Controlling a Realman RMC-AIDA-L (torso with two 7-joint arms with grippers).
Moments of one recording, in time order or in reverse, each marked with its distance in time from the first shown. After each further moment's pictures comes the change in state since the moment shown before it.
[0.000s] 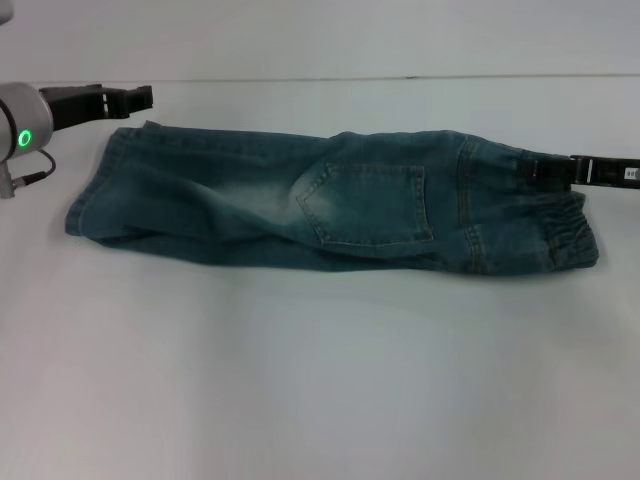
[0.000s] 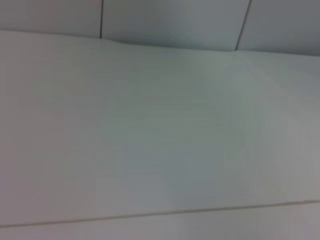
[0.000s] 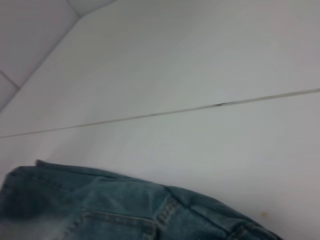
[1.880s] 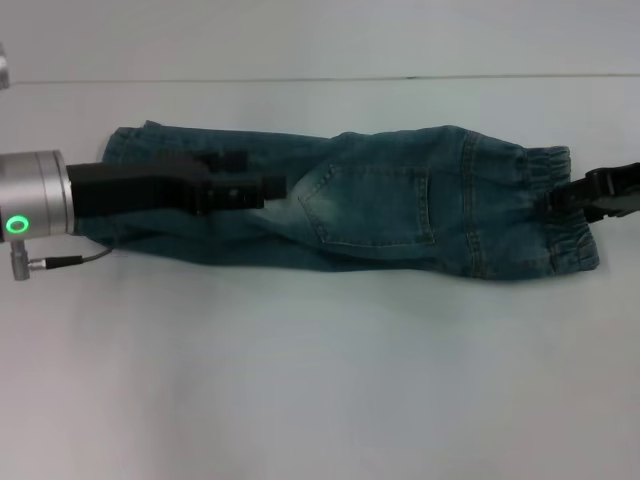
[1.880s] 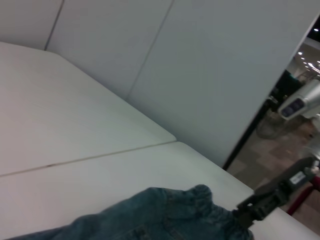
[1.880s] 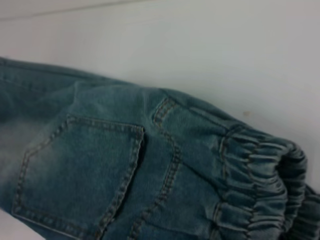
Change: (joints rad) left arm 0.102 0.050 -0.035 -0.007 -0.280 0.855 0.295; right arm 0.124 -0.045 -0.103 -0.212 -0.432 -0.305 0.531
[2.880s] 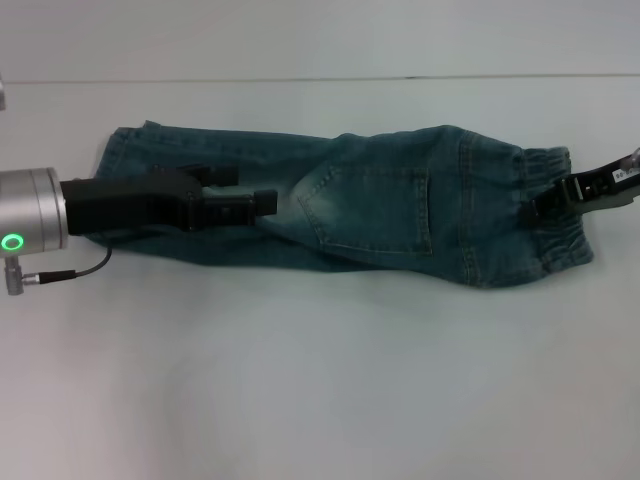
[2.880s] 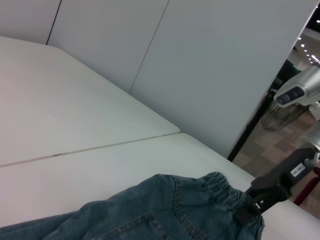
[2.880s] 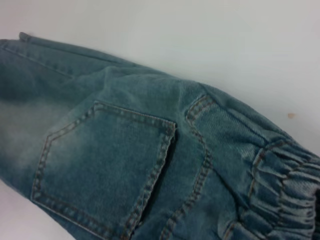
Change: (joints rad) left arm 0.025 -0.001 0.001 -0.010 0.009 -0.011 0.042; right arm 0.035 0.025 -0.034 0.029 0.007 0.022 -0.058
